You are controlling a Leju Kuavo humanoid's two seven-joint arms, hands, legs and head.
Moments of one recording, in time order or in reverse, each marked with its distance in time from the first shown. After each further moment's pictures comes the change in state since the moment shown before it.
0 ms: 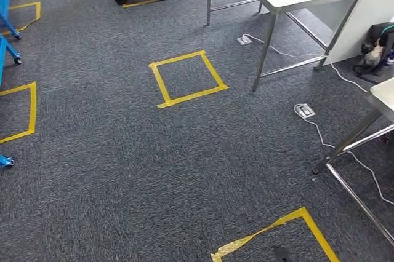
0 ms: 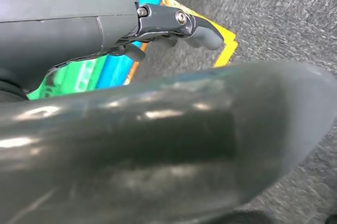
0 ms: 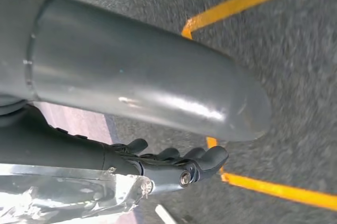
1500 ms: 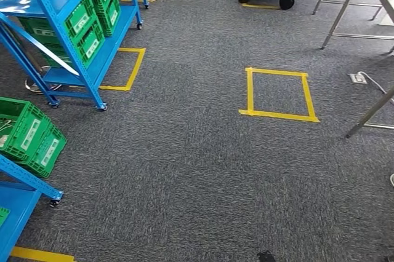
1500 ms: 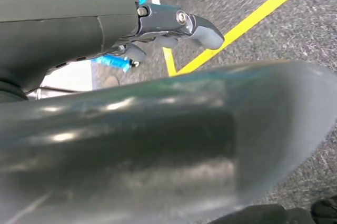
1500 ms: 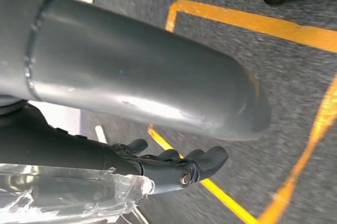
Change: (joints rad) left arm 0.001 -0.026 0.004 0.000 0.000 0.008 -0.002; right arm 0.014 0.034 0.051 0.025 0.015 0.066 0.014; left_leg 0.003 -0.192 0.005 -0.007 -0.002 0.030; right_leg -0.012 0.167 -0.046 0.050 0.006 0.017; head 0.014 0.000
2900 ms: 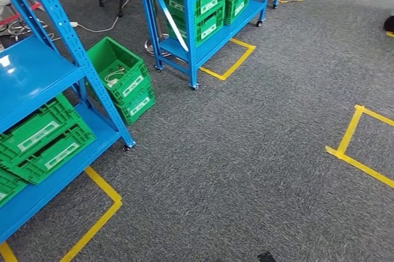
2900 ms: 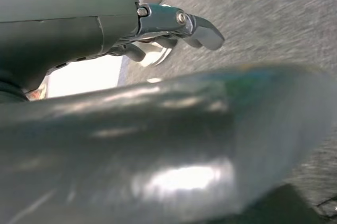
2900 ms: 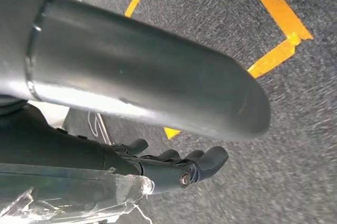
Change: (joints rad) left arm 0.006 0.004 0.006 0.000 0.000 0.025 -0.025; right arm 0.018 -0.004 0.034 0.010 0.009 -0.007 -0.025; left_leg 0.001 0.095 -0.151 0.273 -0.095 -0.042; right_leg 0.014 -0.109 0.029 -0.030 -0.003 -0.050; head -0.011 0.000
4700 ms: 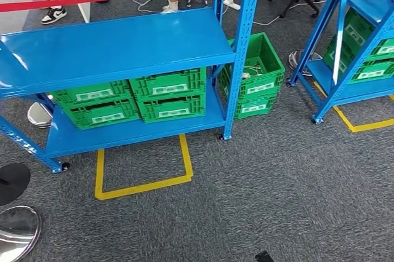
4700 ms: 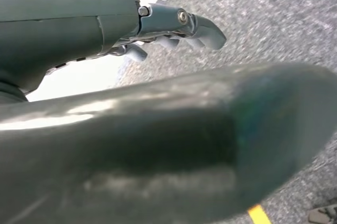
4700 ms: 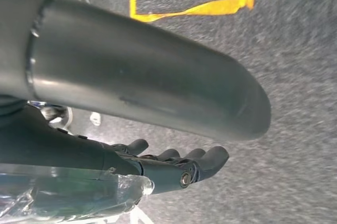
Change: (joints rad) left arm -0.002 0.004 0.041 0.002 0.001 0.020 0.009; right arm -0.004 -0.016 0.050 0.028 0.000 -0.028 0.026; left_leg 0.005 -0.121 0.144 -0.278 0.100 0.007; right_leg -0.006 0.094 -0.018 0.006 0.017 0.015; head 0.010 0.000
